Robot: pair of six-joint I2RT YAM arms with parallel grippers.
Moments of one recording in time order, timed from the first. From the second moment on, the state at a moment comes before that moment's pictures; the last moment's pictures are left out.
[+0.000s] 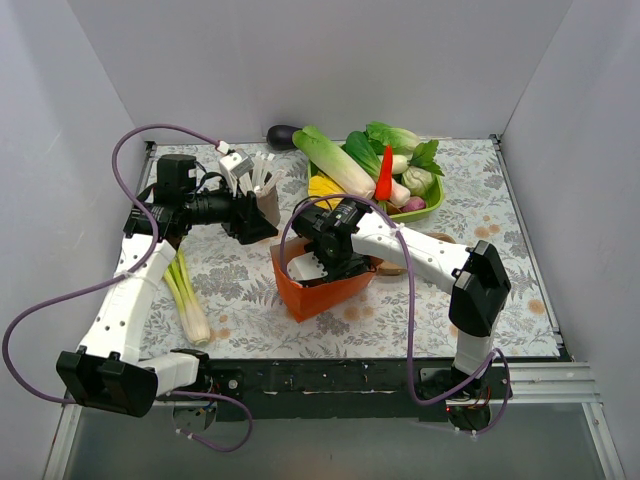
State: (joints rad) left arm -0.18 1.20 1.30 -0.76 0.88 0.16; right arm 1.01 1.83 1.65 -1.27 0.12 -1.10
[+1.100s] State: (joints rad) left arm -0.18 1.15 1.28 -0.75 0.88 0.15; right arm 0.97 1.84 1.66 -1.27 0.07 -1.10
